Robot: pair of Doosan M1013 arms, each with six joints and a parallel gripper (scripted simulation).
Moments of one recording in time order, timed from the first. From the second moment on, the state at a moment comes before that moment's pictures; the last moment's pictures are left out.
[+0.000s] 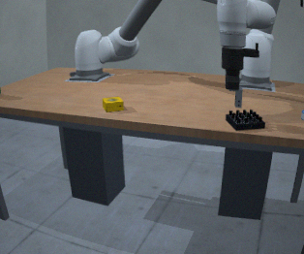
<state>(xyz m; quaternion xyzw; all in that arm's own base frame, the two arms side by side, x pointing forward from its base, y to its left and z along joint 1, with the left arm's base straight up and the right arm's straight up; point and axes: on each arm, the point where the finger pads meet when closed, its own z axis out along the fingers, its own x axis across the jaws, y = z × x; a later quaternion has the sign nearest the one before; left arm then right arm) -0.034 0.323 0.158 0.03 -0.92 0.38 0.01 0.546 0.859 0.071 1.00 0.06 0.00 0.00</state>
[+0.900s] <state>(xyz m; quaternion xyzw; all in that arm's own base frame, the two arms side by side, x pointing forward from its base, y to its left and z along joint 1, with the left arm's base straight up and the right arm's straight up) -0.034 0.323 0.158 0.03 -0.92 0.38 0.01 0.546 0.859 0.061 1.00 0.06 0.00 0.00</state>
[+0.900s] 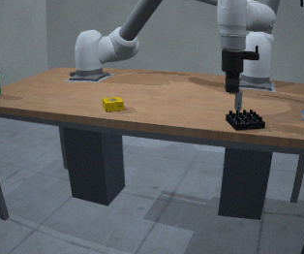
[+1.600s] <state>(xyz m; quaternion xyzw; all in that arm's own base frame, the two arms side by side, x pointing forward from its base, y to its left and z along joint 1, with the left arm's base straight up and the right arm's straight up) -0.034 0.323 0.158 0.03 -0.92 0.38 0.01 0.546 0.859 0.050 1.00 0.06 0.00 0.00</state>
